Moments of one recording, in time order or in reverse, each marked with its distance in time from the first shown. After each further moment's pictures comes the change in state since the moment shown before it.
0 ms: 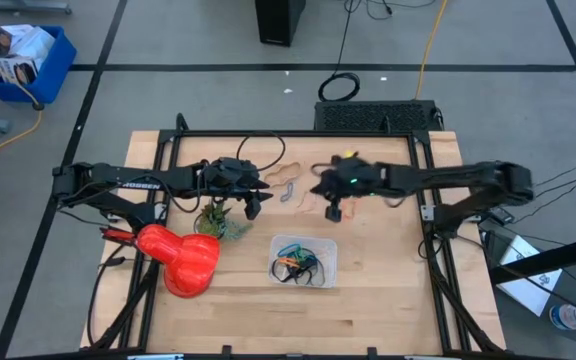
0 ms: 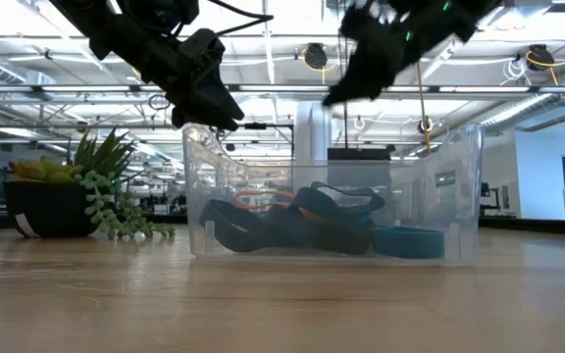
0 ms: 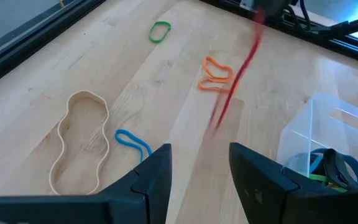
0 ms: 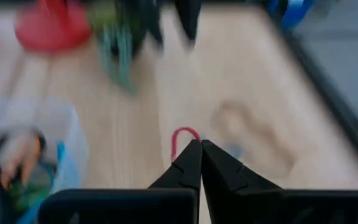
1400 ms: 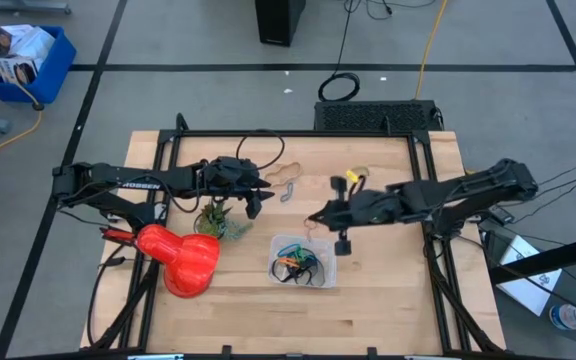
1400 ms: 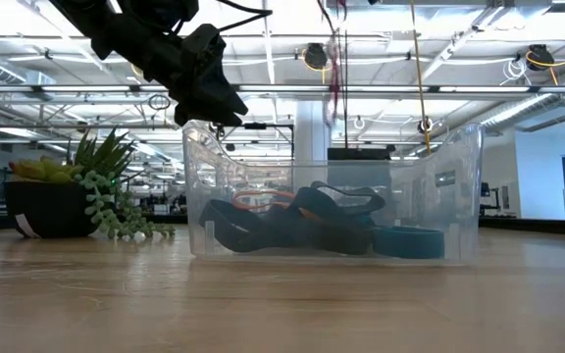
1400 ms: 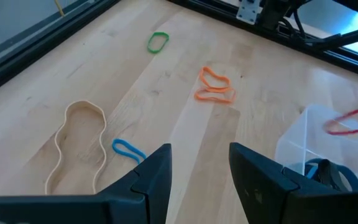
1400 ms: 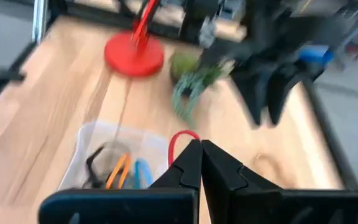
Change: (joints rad) left arm 0.000 0.000 0.000 0.036 0.000 -0.009; right arm 0.387 0.019 0.340 -0.325 0.238 -0.012
